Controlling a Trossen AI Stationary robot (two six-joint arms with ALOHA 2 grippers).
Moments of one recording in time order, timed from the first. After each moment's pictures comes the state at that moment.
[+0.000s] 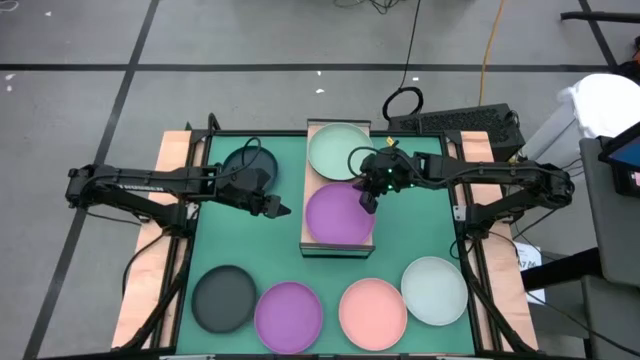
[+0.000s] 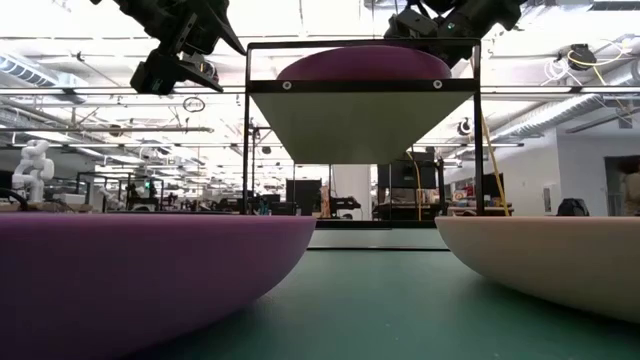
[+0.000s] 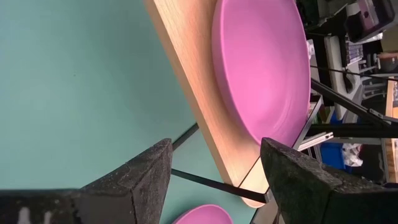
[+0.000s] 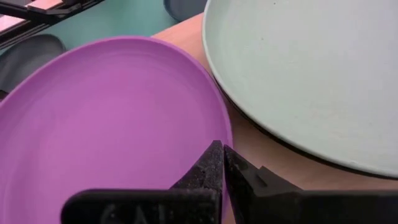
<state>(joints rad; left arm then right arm) 0.04 1.12 0.89 -0.45 0.08 -1.13 -0.21 1.30 0.96 -0.39 -0.02 0.29</state>
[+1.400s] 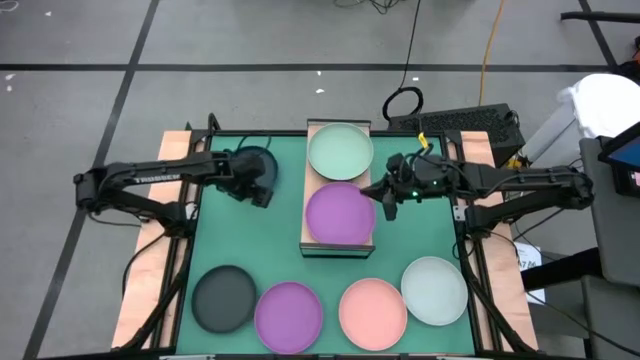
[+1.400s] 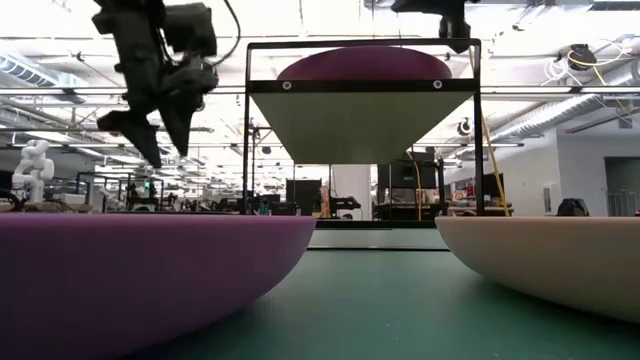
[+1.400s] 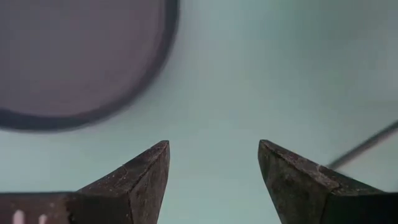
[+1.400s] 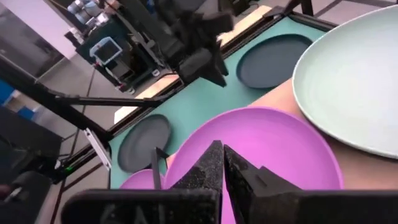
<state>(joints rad) 0.33 1.23 0.88 -0.88 0.07 -0.81 -0.01 1.05 0.96 -0.30 0.06 0.62</state>
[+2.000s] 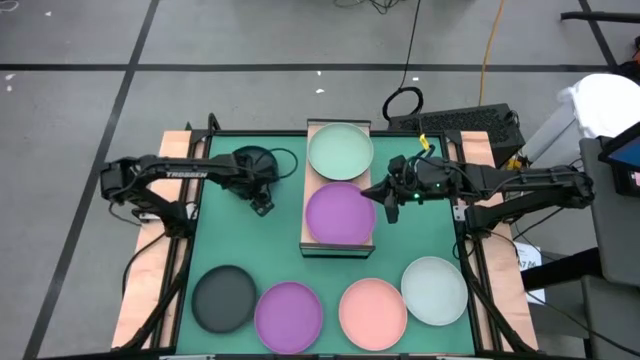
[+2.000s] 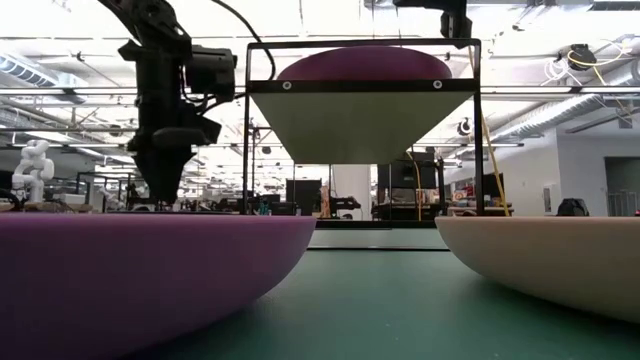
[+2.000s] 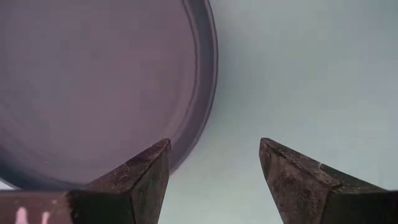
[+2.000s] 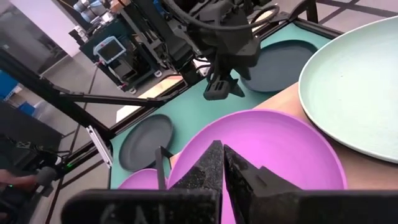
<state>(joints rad) 0.34 1.46 0.88 -0.87 -0.11 -0.37 0.01 1.04 0.96 -0.30 0.08 0.59</state>
